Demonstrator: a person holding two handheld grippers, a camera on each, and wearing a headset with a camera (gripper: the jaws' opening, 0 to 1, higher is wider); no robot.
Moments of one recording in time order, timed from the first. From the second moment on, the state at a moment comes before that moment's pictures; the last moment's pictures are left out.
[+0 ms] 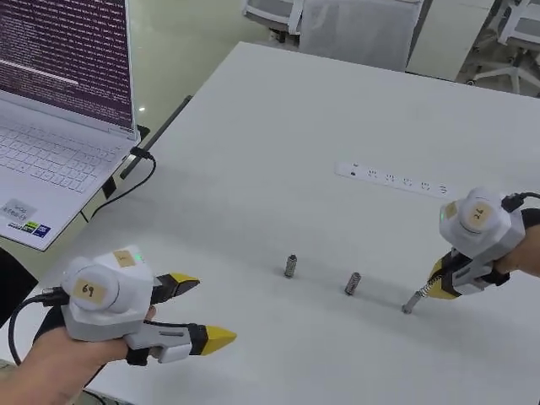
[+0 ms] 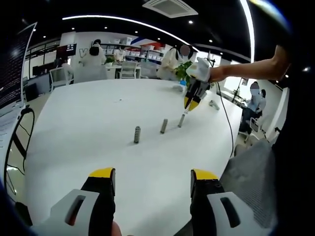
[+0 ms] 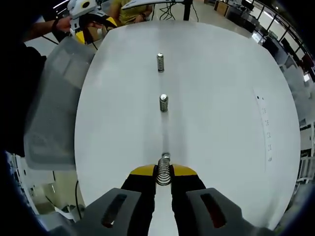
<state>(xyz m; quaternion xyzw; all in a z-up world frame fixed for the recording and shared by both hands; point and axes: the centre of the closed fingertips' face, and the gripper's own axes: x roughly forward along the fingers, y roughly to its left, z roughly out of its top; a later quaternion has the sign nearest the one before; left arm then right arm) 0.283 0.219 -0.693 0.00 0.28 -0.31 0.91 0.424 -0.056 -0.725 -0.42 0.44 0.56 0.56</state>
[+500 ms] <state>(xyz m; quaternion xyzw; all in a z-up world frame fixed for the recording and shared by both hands) 0.284 0.223 -0.694 -0.01 0.29 -0.30 0.91 0.431 -0.054 -0.738 -0.43 0.44 0.57 0.55</state>
